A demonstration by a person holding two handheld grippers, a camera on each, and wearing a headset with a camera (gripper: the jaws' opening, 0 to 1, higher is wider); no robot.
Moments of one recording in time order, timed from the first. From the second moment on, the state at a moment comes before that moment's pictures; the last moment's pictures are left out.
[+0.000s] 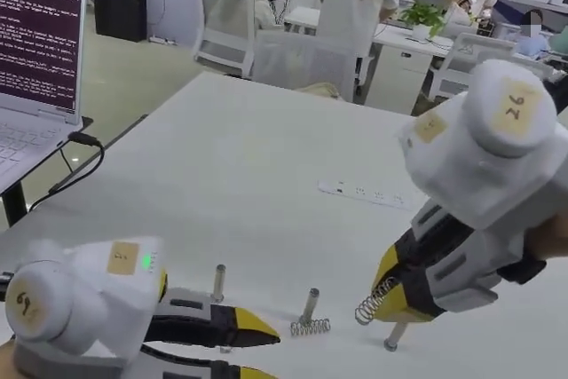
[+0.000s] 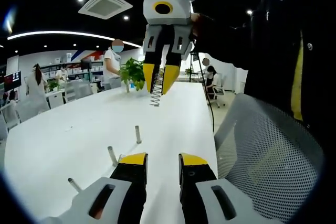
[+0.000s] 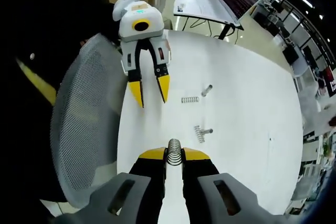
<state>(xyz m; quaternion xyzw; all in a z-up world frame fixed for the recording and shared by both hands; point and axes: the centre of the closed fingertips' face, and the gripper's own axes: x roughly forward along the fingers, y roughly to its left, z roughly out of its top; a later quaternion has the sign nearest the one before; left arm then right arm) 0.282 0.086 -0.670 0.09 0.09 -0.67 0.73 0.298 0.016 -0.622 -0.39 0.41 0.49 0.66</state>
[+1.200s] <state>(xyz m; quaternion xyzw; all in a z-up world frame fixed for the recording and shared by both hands) 0.295 0.117 -0.692 0.07 0.13 -0.61 0.78 0.330 -0.058 -0.640 -0.36 0.46 0.43 0.69</state>
